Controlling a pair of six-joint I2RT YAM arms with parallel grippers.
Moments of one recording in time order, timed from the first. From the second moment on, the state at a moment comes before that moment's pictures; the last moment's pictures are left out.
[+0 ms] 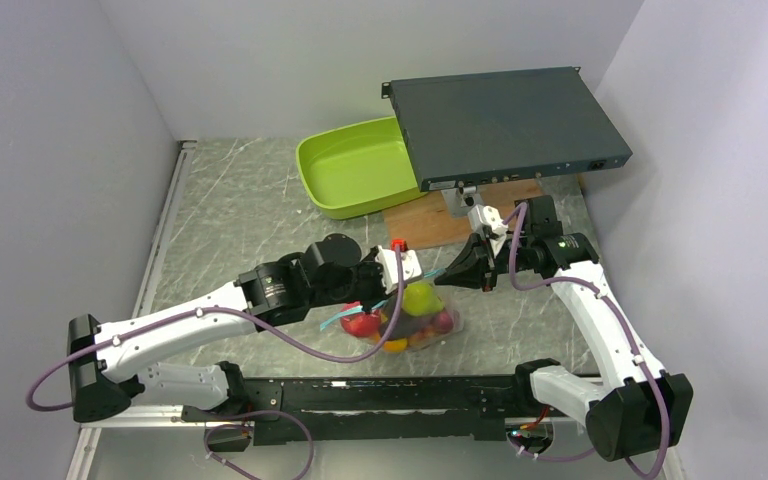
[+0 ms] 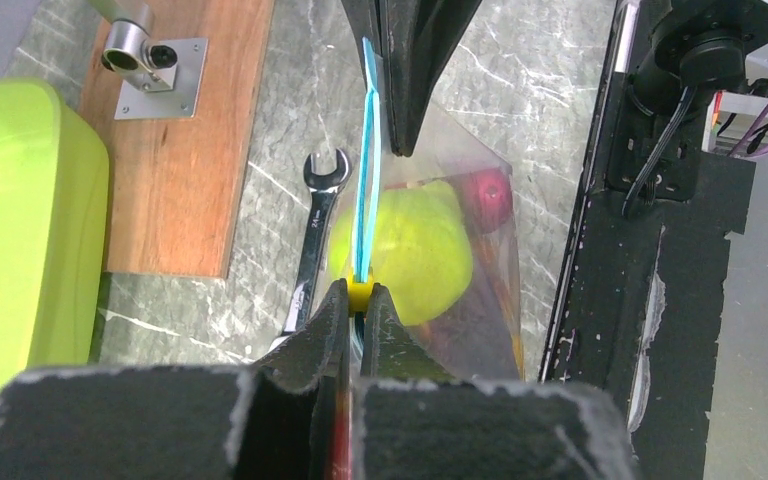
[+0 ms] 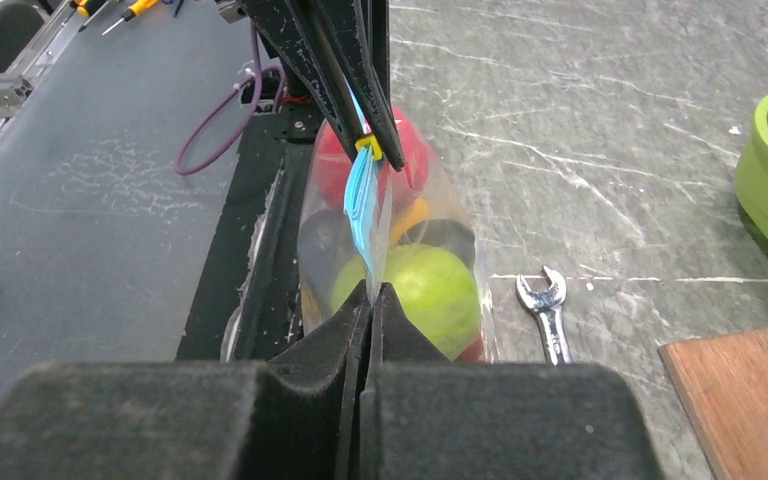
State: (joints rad) left arm -1.14 1.17 1.10 -0.33 0.05 0.20; right arm 0.19 1.07 0.96 -0.86 -1.40 -0.85
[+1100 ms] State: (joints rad) left arm -1.09 1.07 1.01 -0.36 0.02 0.20; right arm 0.15 1.07 0.97 -0.88 -1.36 -0.88
